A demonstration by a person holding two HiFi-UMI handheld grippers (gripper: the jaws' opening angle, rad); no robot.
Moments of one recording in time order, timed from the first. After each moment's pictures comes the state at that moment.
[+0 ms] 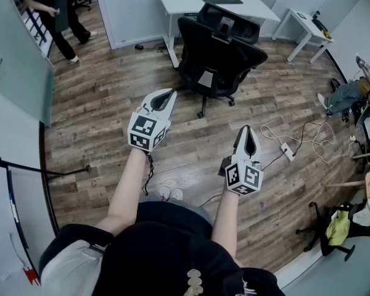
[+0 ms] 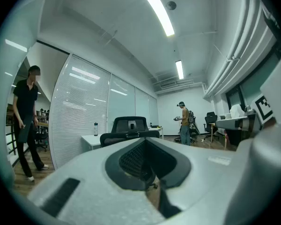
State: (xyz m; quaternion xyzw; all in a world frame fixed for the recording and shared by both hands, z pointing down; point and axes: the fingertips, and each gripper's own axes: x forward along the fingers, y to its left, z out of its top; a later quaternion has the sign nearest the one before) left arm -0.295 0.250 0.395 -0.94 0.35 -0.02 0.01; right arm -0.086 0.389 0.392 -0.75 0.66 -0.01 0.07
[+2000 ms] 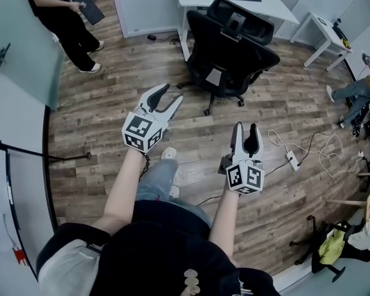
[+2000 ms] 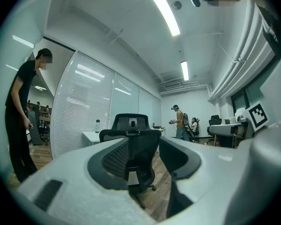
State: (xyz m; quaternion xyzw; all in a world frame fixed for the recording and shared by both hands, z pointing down) left arm -0.266 0.237 0.415 -0.93 0.37 0.00 -0.02; right arm -0.055 0.341 0.416 -0.68 0.72 -0.04 0.11
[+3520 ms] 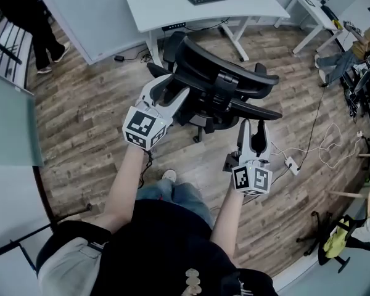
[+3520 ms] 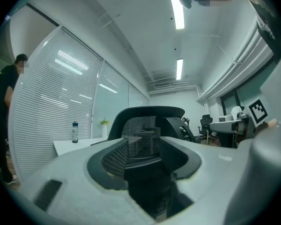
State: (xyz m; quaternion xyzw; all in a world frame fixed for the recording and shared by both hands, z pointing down) left arm -0.117 -0.174 0.399 -0.97 0.26 -0.01 0.00; right arm 0.057 -0.027 0.399 -0.75 0.65 -0.02 0.11
